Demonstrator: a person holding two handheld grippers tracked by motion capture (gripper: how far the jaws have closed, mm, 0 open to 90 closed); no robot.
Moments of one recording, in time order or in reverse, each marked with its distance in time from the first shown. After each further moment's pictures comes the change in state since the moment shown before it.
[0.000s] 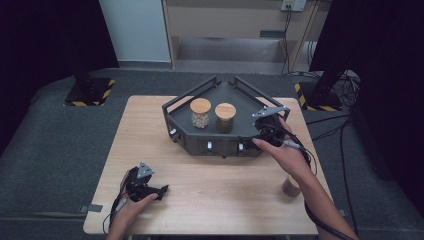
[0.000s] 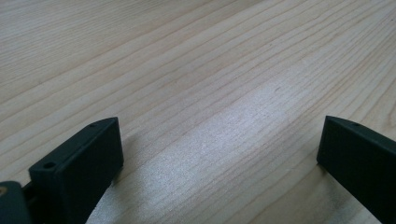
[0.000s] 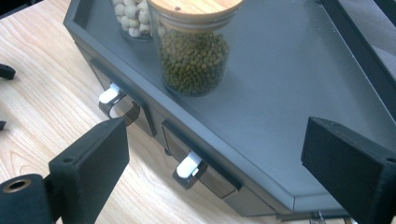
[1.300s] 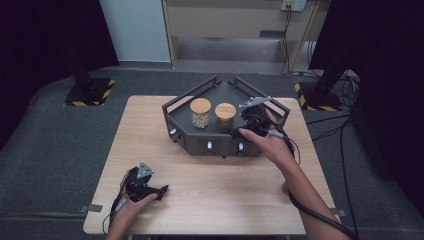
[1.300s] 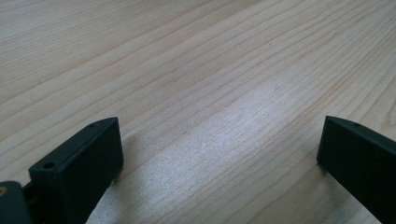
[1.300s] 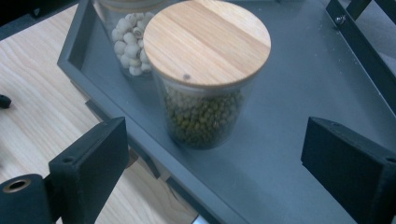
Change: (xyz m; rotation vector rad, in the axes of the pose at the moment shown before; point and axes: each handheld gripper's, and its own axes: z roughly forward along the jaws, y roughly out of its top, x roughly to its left) left arm 0.001 0.000 0.000 0.000 -0.003 0.002; right arm 0.003 0.028 0.034 -0.014 0.013 0.005
